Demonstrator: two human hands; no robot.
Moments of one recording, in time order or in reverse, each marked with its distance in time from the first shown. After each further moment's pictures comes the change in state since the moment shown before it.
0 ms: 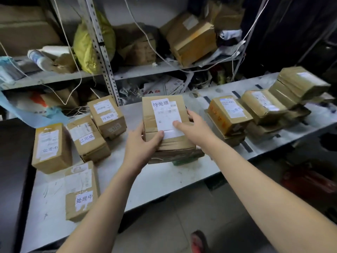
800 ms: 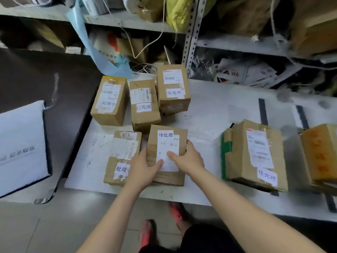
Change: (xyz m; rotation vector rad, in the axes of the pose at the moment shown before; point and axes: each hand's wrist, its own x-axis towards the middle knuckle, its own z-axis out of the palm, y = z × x) left_hand -0.020 -0.175 -0.084 0.246 0.213 -0.539; right_hand 0.055 0.062 0.226 -0.402 -0.441 0.191
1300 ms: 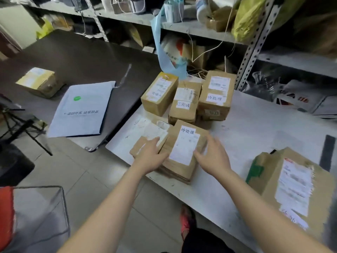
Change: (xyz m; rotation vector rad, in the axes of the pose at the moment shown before) left_hand -0.042 0.024 -0.017 0.064 0.157 -0.293; right_hand 0.030 0.003 -0.037 -0.347 -0.110 -0.540
